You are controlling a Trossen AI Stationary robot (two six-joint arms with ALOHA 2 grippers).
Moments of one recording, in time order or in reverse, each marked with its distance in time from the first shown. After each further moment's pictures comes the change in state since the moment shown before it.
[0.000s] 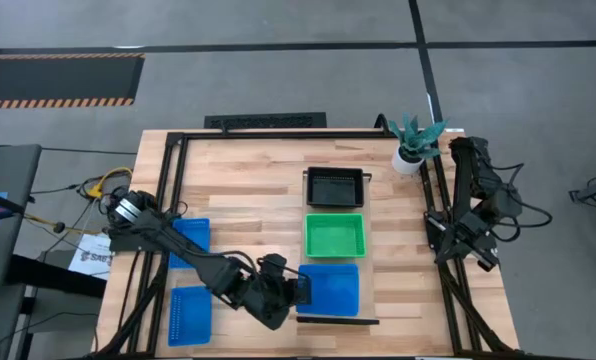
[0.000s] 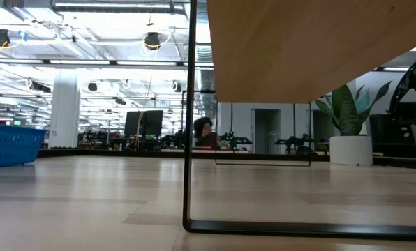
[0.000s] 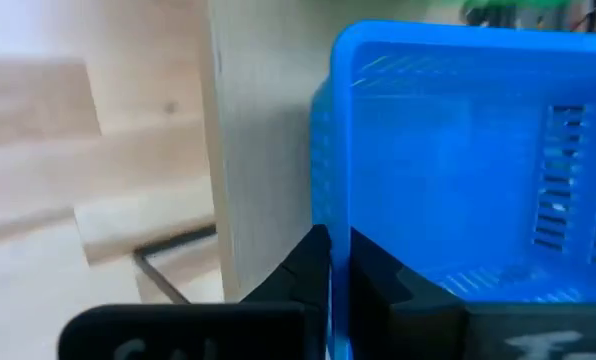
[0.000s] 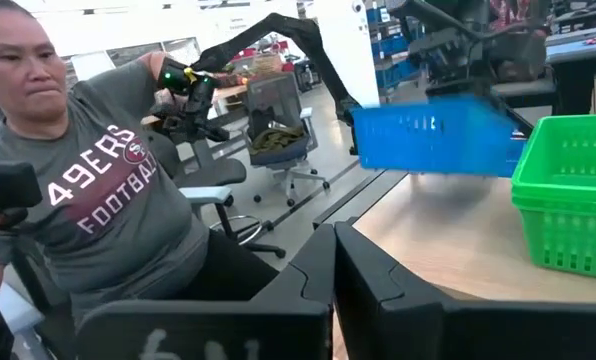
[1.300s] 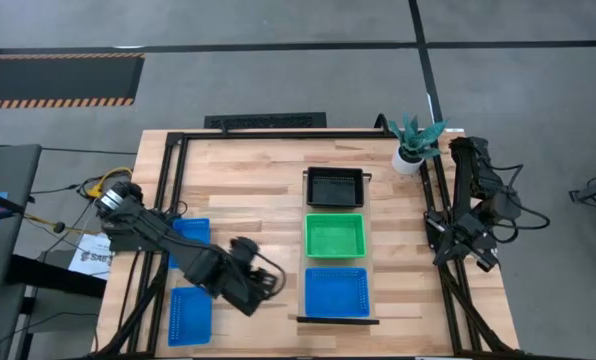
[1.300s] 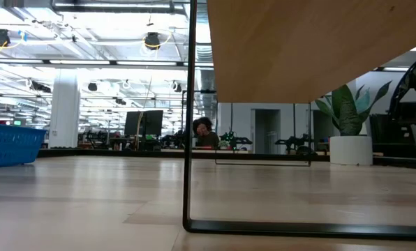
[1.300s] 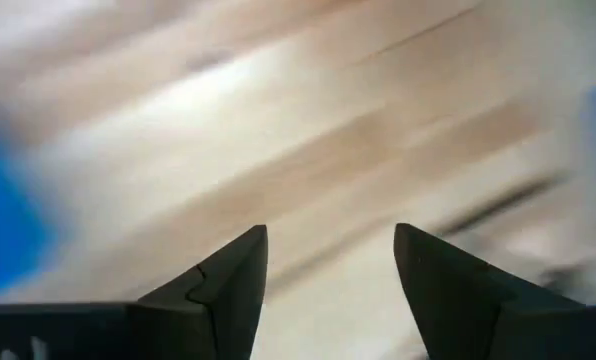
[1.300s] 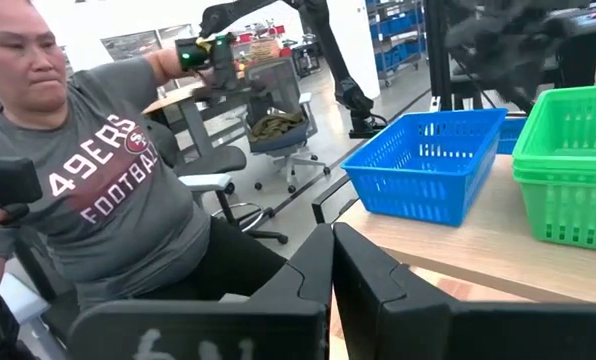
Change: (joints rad) left arm -0.011 -0.138 0.000 -0.632 0.149 0.240; right arm 0.000 0.000 0.000 -0.050 -0.006 0.053
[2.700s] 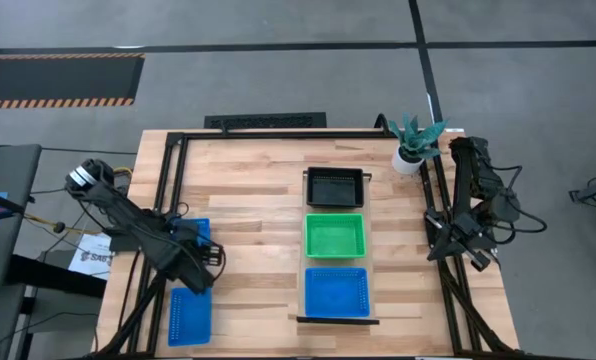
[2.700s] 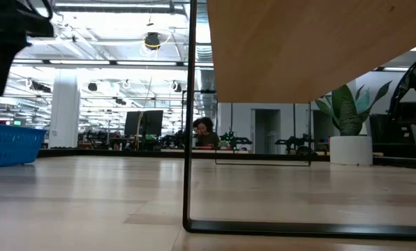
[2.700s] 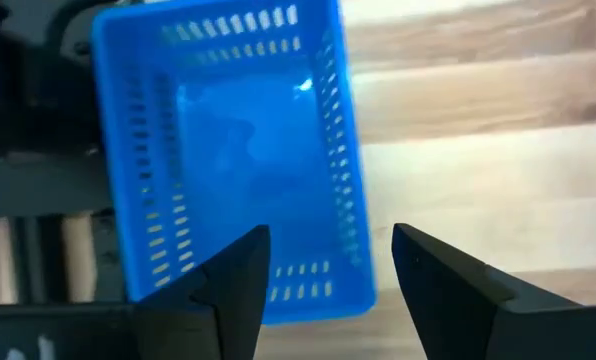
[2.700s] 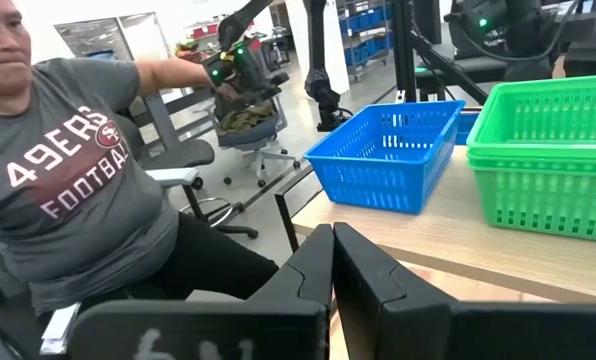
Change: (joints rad) left arm -0.107 -0.370 -0.682 -0.070 0.084 -0.497; right arm 0.000 0.000 0.000 -0.052 0.079 0.008
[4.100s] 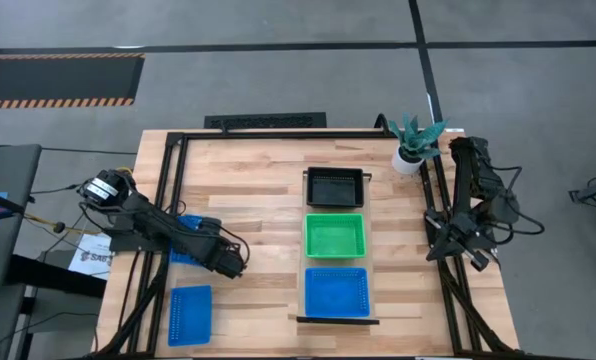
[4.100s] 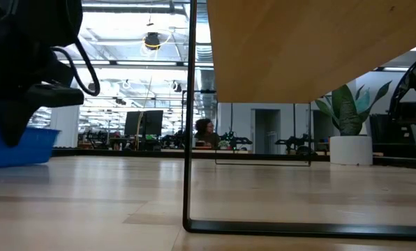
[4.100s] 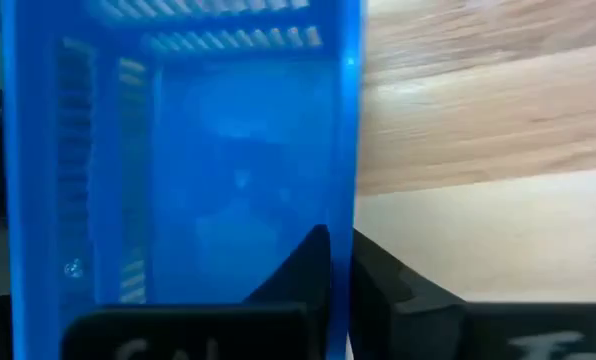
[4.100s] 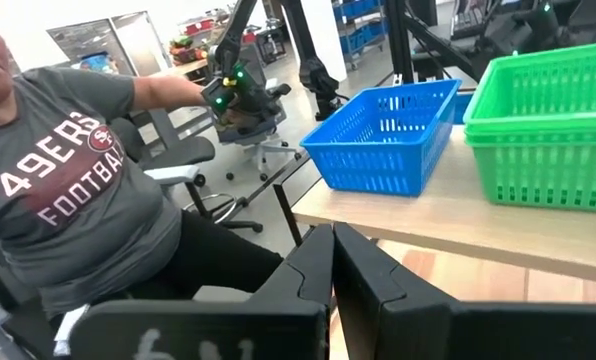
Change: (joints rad) left arm 0.229 0.219 -0.087 0.212 0.043 0.315; right arm 0.000 0.000 0.000 -0.035 0.001 0.081
